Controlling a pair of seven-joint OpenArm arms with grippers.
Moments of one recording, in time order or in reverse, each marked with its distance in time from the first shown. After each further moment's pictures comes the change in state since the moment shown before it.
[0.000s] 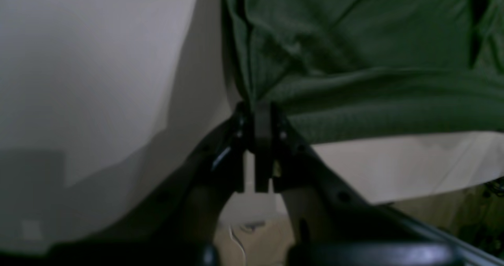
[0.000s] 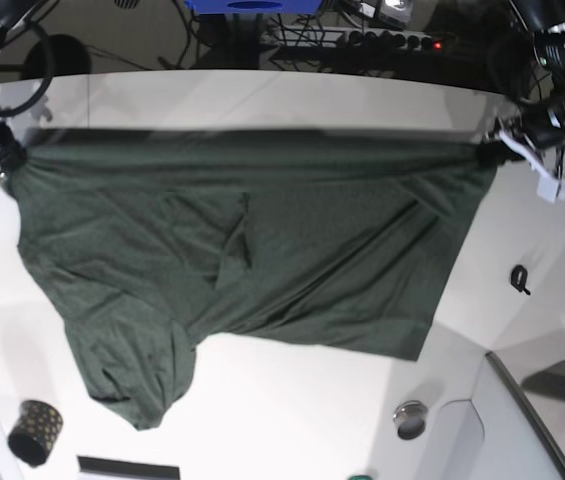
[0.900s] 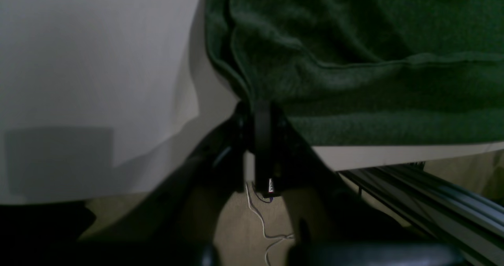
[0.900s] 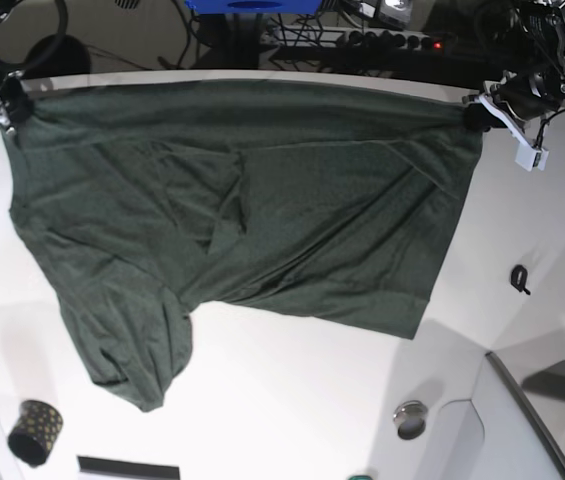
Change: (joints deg) left arm 5.6 1.2 3.8 1.5 7.6 0.2 -5.8; right arm -7.4 -1.3 0.2 -1.2 0.1 -0.1 4.2
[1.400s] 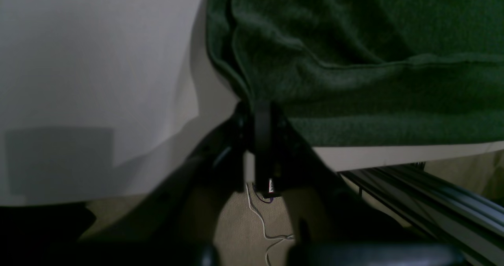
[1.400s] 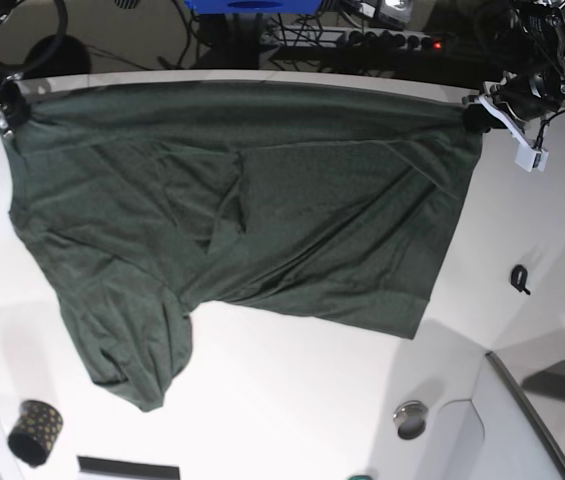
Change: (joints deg) left arm 0.0 0.0 0.0 0.0 0.0 0.0 0.0; right arm 0.2 0.1 0.0 -0.3 0.2 0.0 1.7
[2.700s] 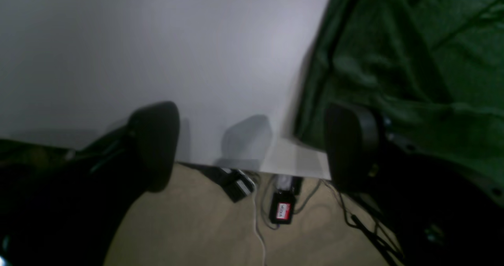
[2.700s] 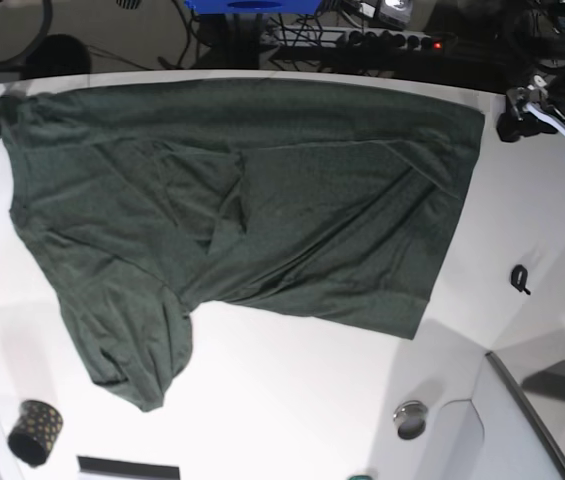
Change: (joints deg) left arm -1.4 -2.4 -13.3 0.0 0.3 0.0 0.2; right arm -0.4 -0.4 5.7 8.5 -2.6 0.0 0.7
